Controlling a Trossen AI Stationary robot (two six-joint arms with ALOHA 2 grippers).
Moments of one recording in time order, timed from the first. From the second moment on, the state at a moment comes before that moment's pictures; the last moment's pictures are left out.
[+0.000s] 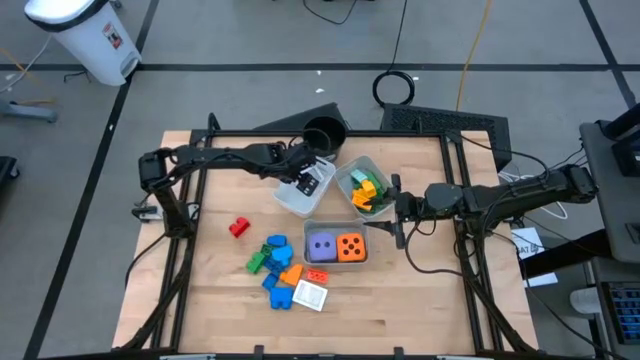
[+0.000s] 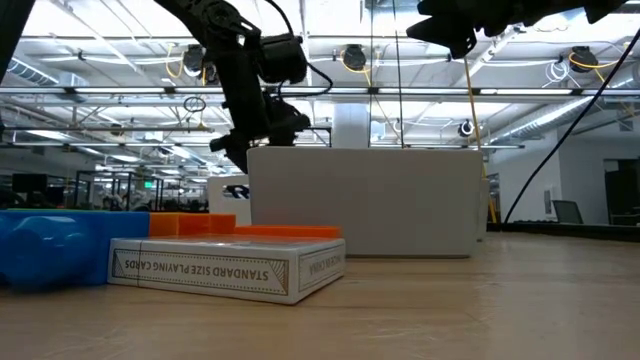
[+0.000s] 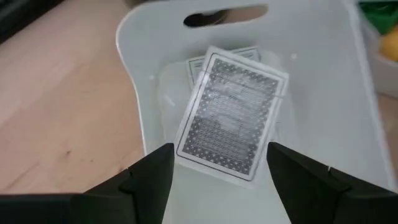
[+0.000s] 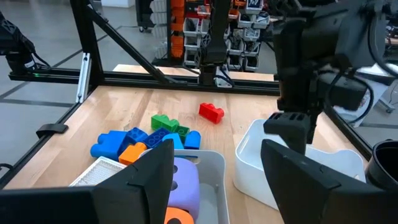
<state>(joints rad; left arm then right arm) 0.32 1.75 1.25 -0.62 -0.18 -0.53 0.14 0.96 0.63 0.15 0.13 -0.02</state>
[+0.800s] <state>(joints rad) -0.33 1.65 1.25 -0.41 -0.16 -0.45 0.14 0.96 0.60 0.22 0.13 -0.04</state>
